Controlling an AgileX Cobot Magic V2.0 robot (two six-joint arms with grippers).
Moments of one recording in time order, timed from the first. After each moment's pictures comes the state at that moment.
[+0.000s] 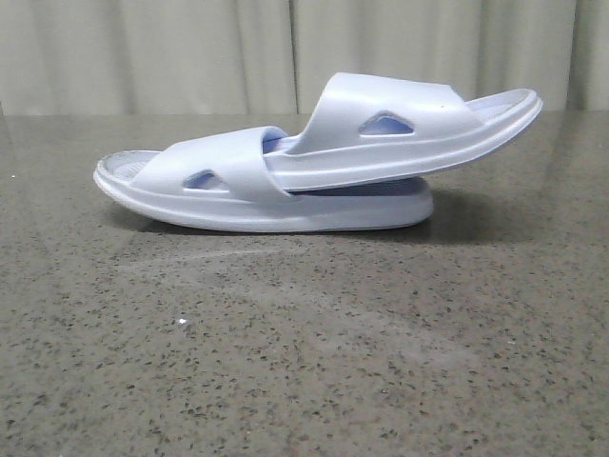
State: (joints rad) left arm -0.06 0.00 0.00 -0.08 0.13 0.06; right arm 0.08 0.15 -0.20 0.10 0.16 -0.05
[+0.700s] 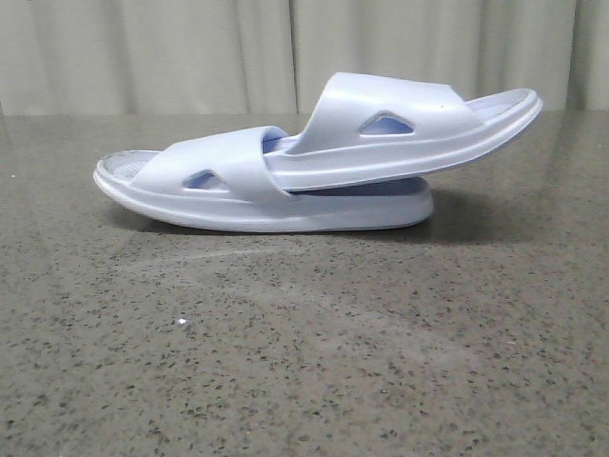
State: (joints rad) left arm -0.06 0.00 0.00 -0.08 0.13 0.06; right arm 0.08 -0.01 0.01 -0.03 0.11 0.09
